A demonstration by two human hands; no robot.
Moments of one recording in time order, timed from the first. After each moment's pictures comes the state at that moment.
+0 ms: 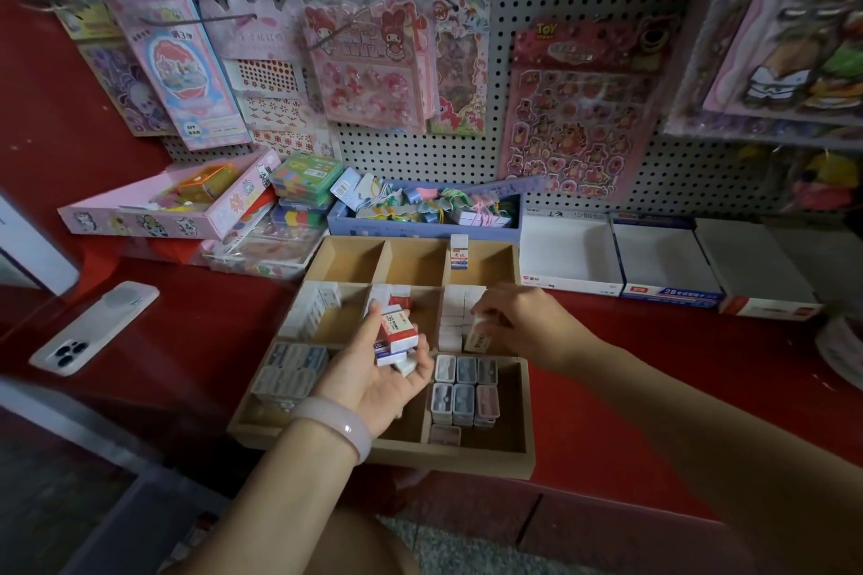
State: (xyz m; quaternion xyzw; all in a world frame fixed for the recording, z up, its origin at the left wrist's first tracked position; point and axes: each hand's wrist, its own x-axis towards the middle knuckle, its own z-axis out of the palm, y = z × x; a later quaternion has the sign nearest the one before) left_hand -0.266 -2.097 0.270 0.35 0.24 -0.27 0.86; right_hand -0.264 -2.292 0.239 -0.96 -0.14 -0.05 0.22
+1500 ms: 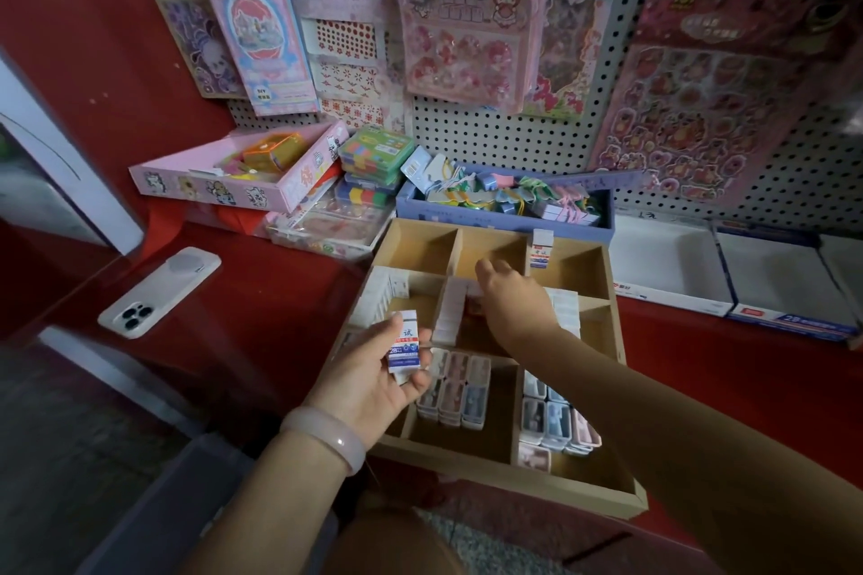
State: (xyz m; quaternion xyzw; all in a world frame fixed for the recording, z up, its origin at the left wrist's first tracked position) left_hand -0.229 -2.020 0.245 0.44 0.18 -0.23 0.85; right_hand -0.181 -2.187 0.221 -1.00 -0.01 -0.02 0.09
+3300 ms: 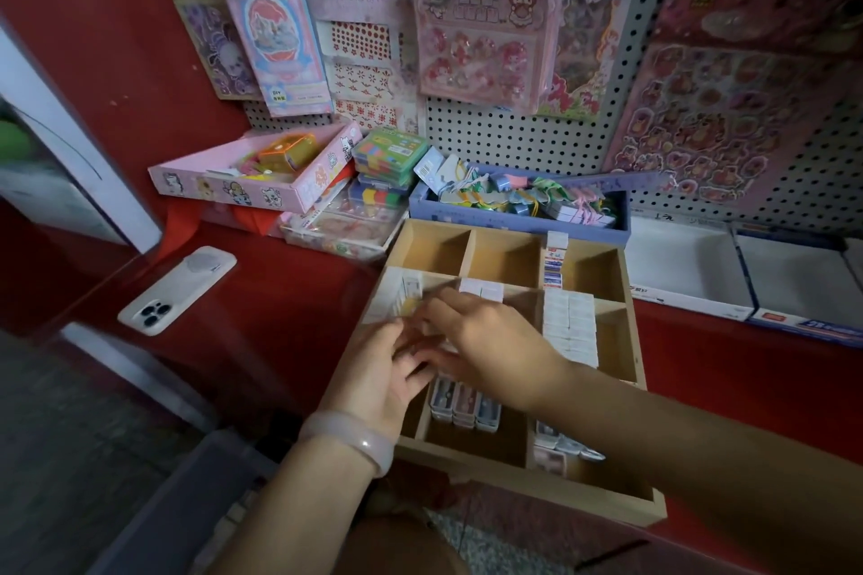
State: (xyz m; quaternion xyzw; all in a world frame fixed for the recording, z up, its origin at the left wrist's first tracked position) left_hand -0.232 -2.024 0.250 0.50 0.16 -0.15 0.84; right_hand -0.219 -2.158 0.237 -0.92 -0.32 -0.14 0.16
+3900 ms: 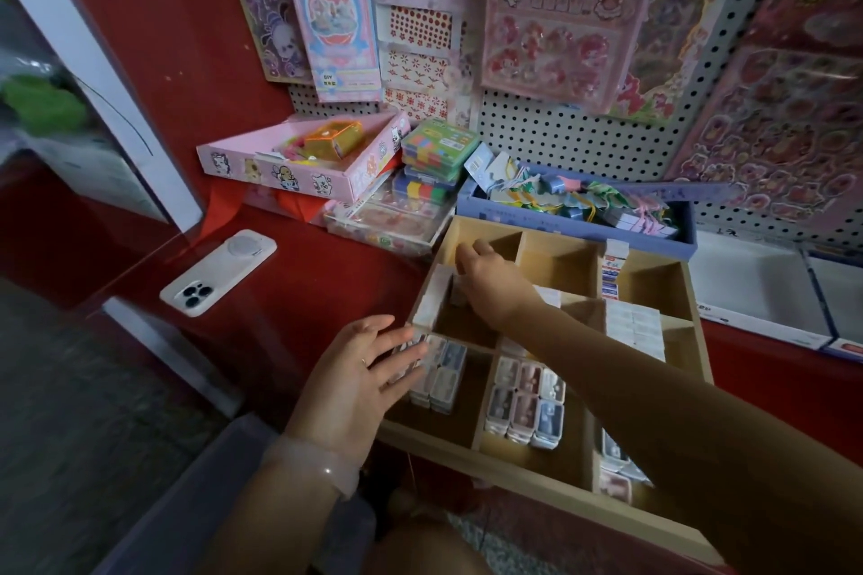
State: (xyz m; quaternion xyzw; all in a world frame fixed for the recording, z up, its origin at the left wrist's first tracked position) left_hand -0.228 -1.951 0.237 0.50 0.16 -0.12 0.85; right_hand -0.123 -2.116 0.215 -0.98 -0.10 0.01 0.15
